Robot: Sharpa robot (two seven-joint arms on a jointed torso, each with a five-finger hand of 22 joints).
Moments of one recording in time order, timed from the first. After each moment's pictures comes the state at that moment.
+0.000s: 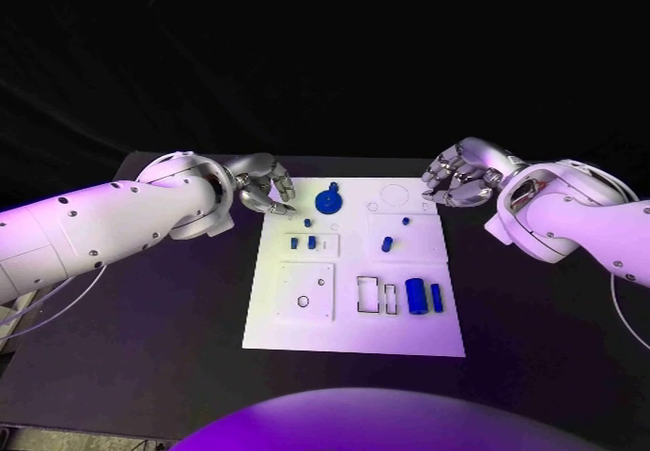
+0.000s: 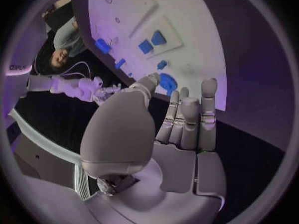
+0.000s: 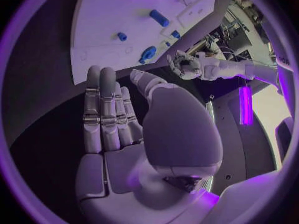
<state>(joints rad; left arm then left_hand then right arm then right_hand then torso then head) 1.21 -0.84 0.00 1.40 -1.19 -0.10 -0.05 1.37 -0.20 0.30 0.17 0.26 0.78 0.18 0.42 0.35 0.88 0.13 0.45 0.15 1.18 0.05 1.26 0.61 0.16 1.10 0.16 0.55 1.31 1.32 -0.90 -0.16 1.56 -1.19 -0.40 -0.16 1.37 -0.27 0.44 0.11 0.26 0.97 0.15 0.31 0.27 1.14 0.09 0.12 0.08 1.38 0.01 0.56 0.73 0.17 1.25 0.11 0.29 0.48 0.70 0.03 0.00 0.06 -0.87</state>
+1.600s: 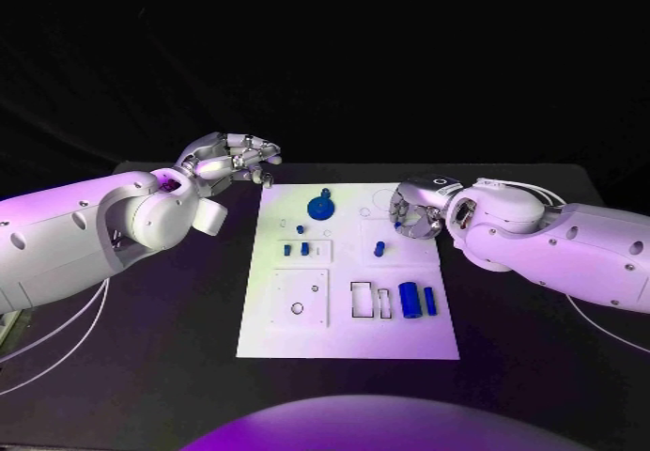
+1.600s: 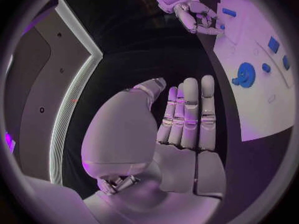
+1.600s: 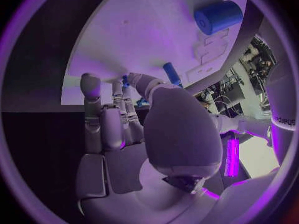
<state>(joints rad) 1.21 -0.94 -0.01 1.48 -0.13 -0.10 0.28 1.39 -0.20 0.42 0.19 0.26 0.88 0.14 0.45 0.32 1.01 0.09 0.45 0.10 1.11 0.02 1.06 0.42 0.17 1.06 0.13 0.39 1.19 1.26 -0.76 -0.16 1.47 -1.62 -0.17 -0.20 1.35 -0.26 0.55 0.08 0.23 1.03 0.14 0.28 0.33 1.18 0.09 0.07 0.11 1.46 0.01 1.32 1.20 0.17 1.25 0.09 0.78 0.97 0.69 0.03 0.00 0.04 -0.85</state>
